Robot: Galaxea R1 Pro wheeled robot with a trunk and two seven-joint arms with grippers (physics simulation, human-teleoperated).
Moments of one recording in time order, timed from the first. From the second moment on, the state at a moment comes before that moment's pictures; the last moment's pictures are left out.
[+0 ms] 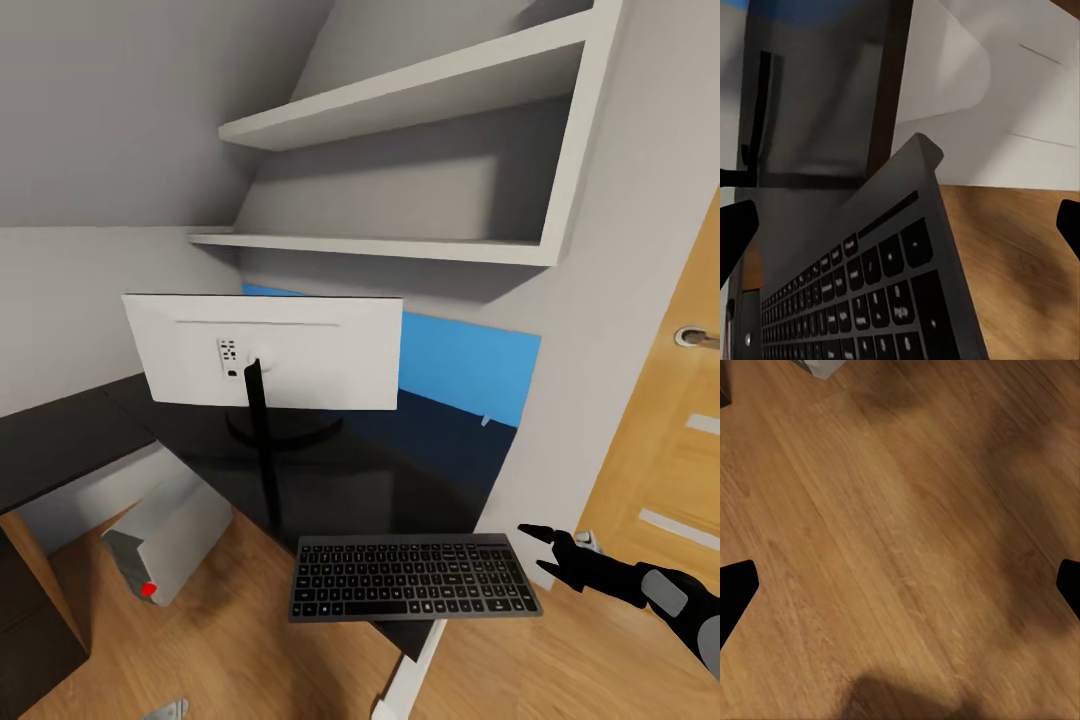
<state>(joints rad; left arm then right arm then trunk) -0.38 0.12 -0.73 -0.02 1.10 -0.38 0.00 -0.79 -0.45 0.26 -0.13 -0.98 0.62 0.80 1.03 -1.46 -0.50</state>
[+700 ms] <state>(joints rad) -0.38 0.12 -0.73 -0.02 1.10 -0.38 0.00 -0.79 -0.42 0.32 -0.13 -0.98 0.65 0.80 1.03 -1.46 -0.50</state>
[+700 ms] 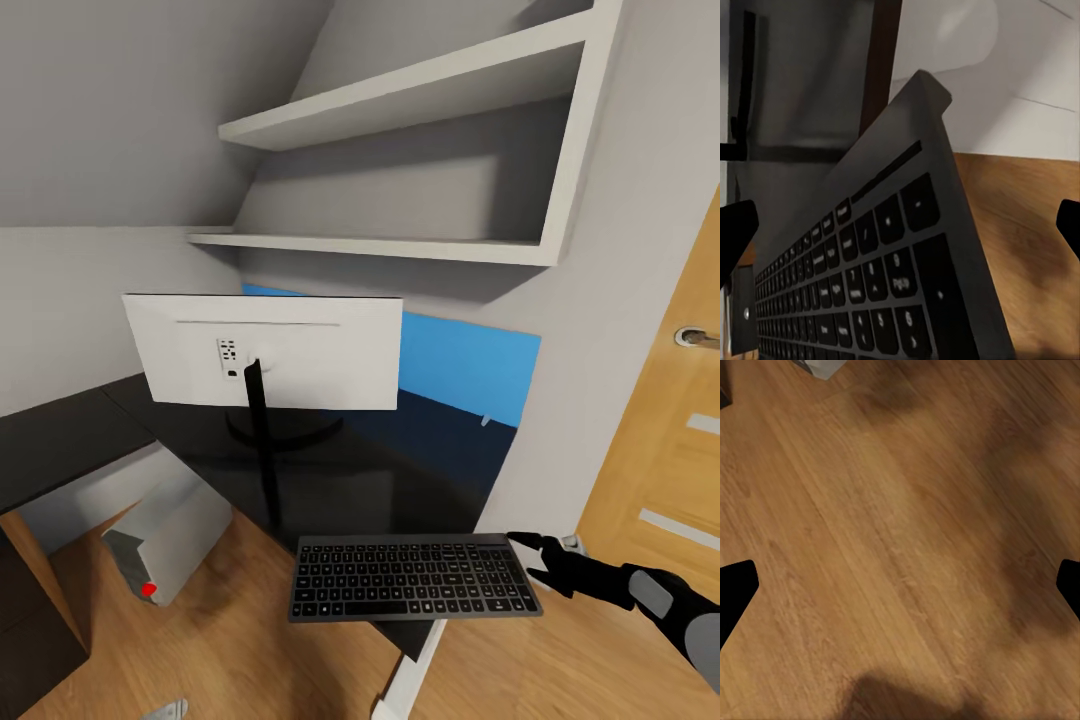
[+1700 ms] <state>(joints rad) -0.38 0.12 -0.73 -0.02 1.10 -0.38 0.00 -0.79 -0.41 0.34 -0.13 -0.98 0.67 0.79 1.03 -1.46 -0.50</state>
